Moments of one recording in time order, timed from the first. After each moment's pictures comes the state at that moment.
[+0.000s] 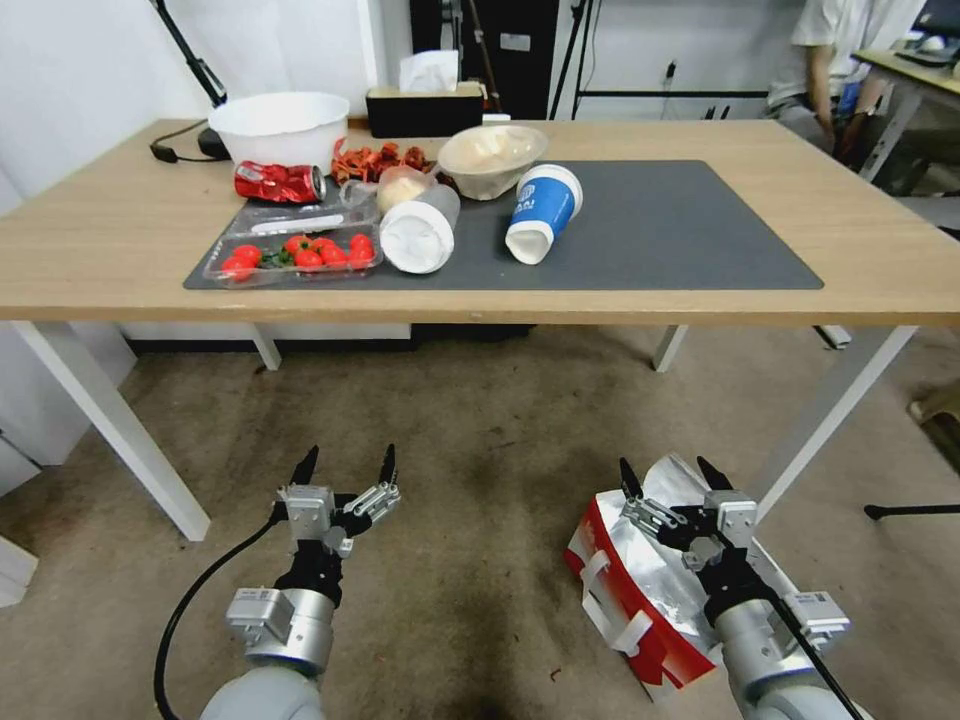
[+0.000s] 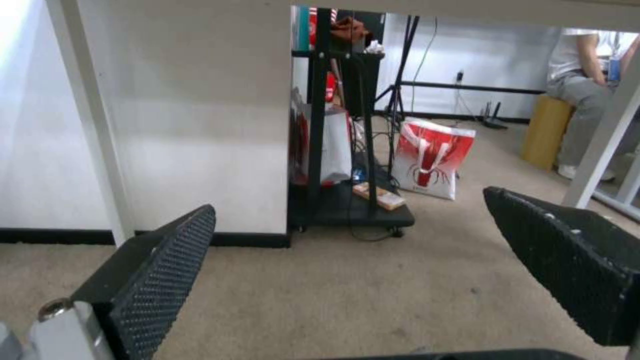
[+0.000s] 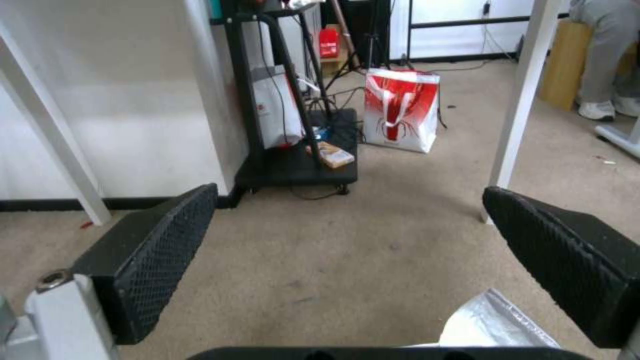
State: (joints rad) left arm 1.71 -1.24 -0.34 -2.19 -0.28 -0.10 -0.25; right arm -1.81 1.48 0.62 2.31 0.19 -0.12 -0.11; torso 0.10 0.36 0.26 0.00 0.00
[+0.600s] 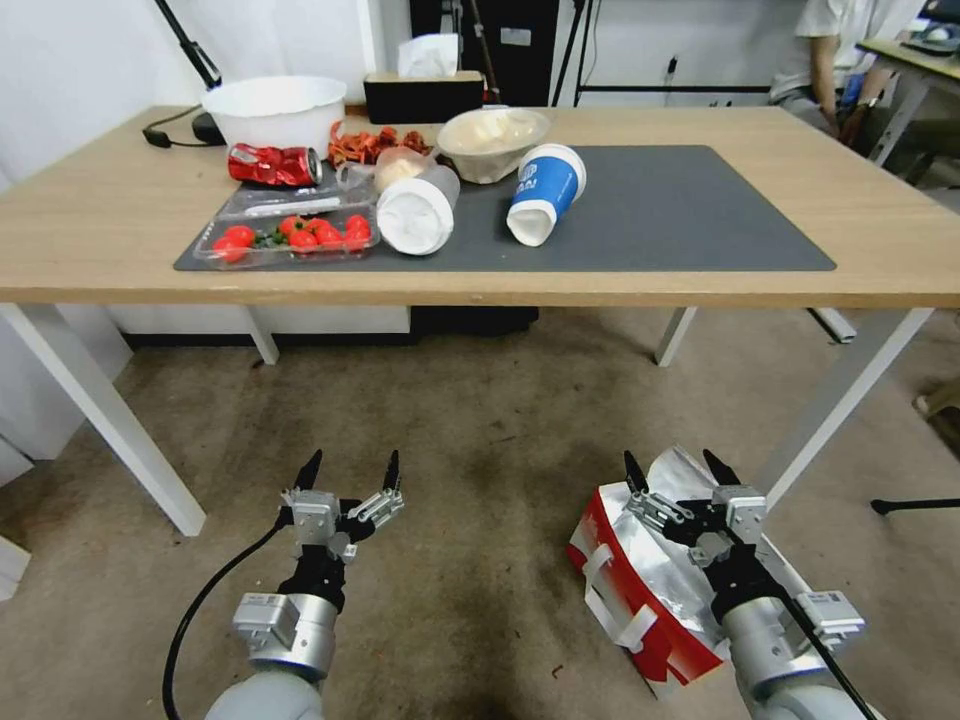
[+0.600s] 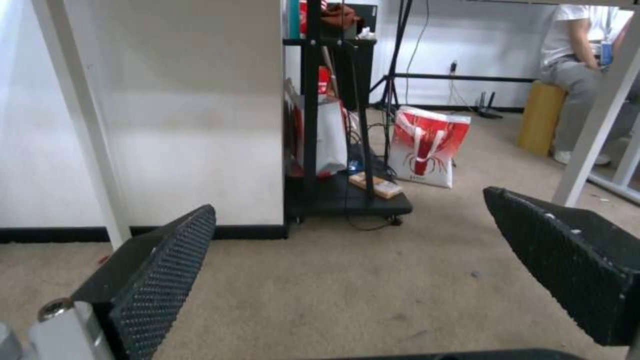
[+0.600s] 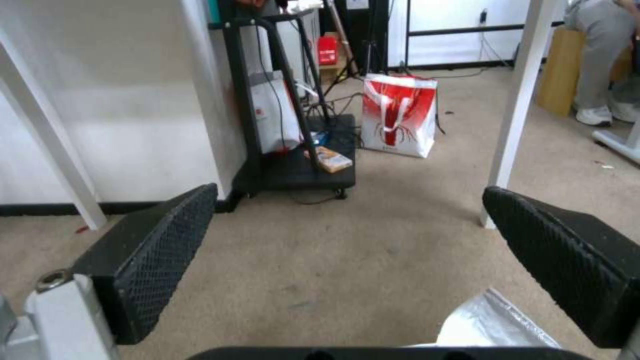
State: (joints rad) left arm 1.72 -1.24 -0.33 -2.19 -0.25 -0.10 -0.24; right arm -1.81 1.47 0.63 2.33 0.21 -0.11 -0.10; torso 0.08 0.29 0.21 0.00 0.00
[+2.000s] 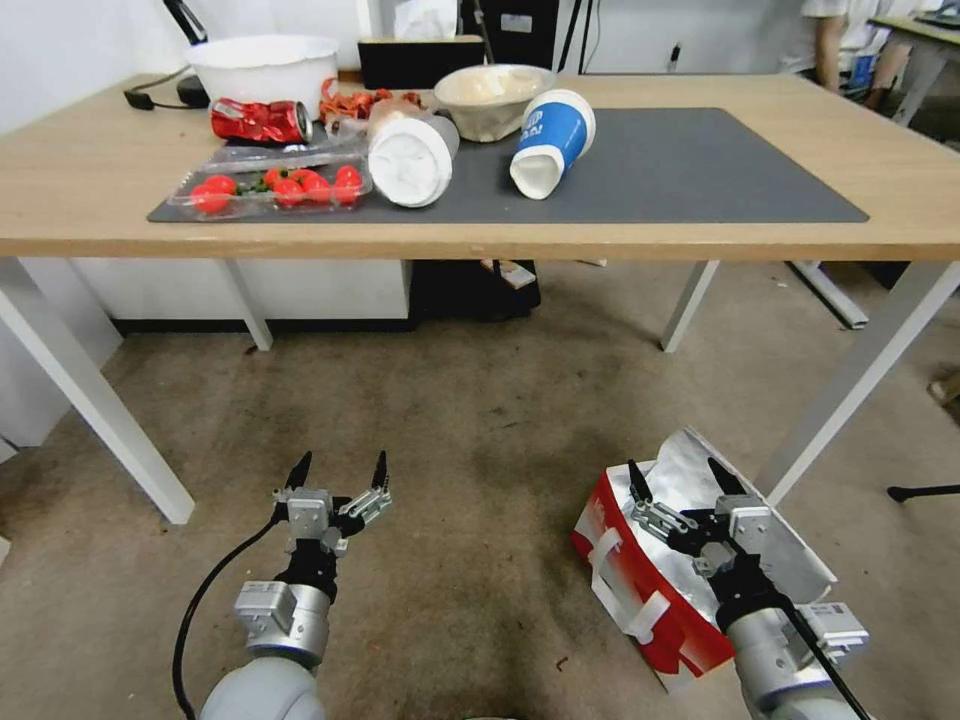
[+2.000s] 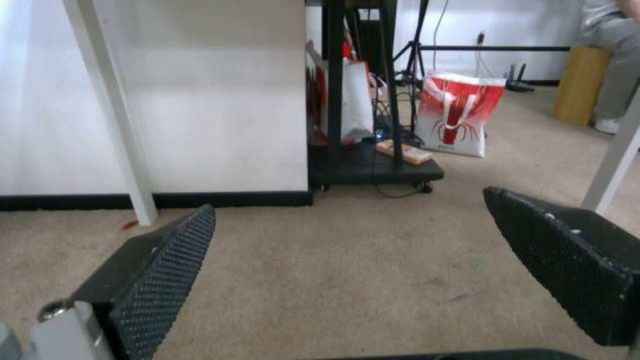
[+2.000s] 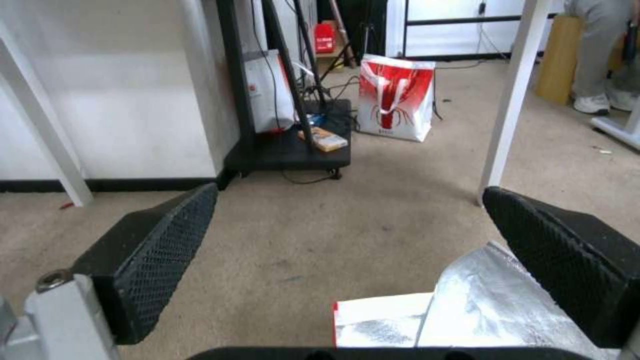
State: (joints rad) left arm 1.67 -1.22 -0.35 -2.12 -0.27 -0.09 -0.28; right arm -1.84 1.48 0.64 2.33 0.19 -0.09 -0.11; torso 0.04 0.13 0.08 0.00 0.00
